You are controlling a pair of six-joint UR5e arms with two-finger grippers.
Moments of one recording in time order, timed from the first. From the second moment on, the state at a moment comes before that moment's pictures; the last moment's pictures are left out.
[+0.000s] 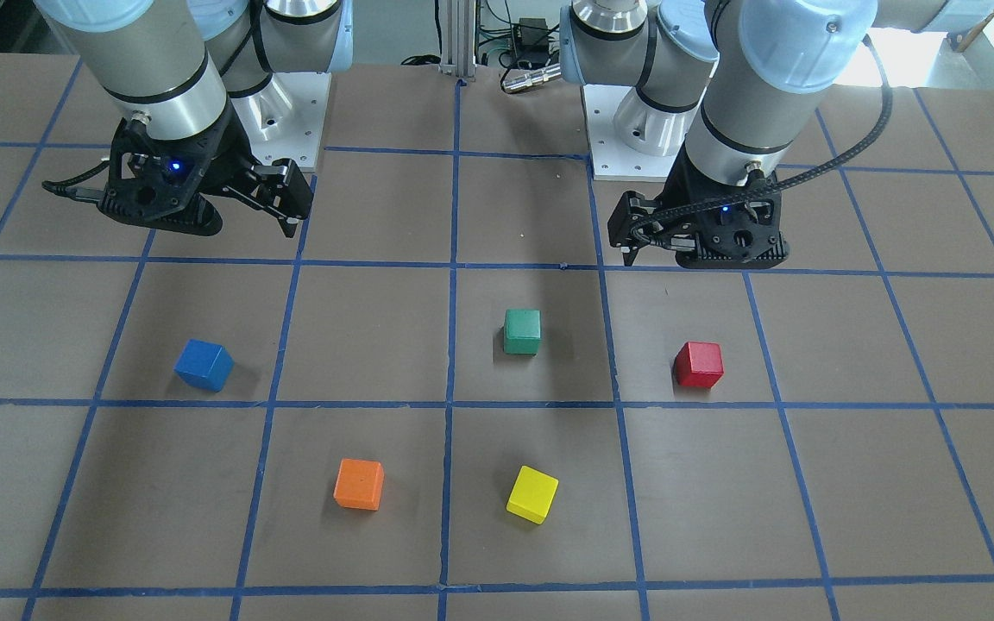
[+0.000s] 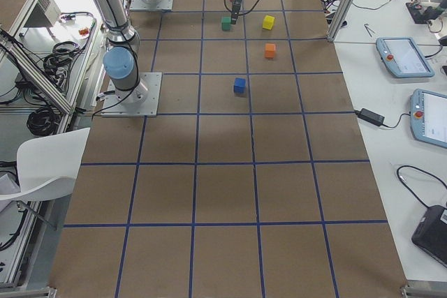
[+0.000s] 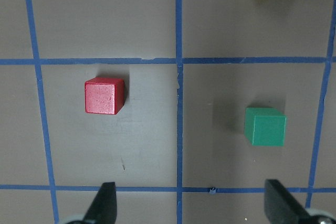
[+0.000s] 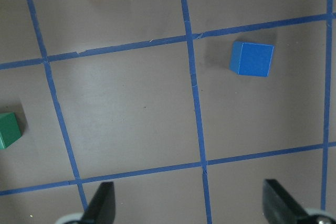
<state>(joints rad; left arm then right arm) -1.60 -1.64 -1.62 -1.54 1.60 -0.04 1.64 -1.52 1.56 -1.51 -1.57 0.21</state>
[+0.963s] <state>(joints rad) -1.60 -1.64 -1.63 -1.53 1.60 -0.04 1.64 -1.52 1.56 -1.51 -1.57 0.21</state>
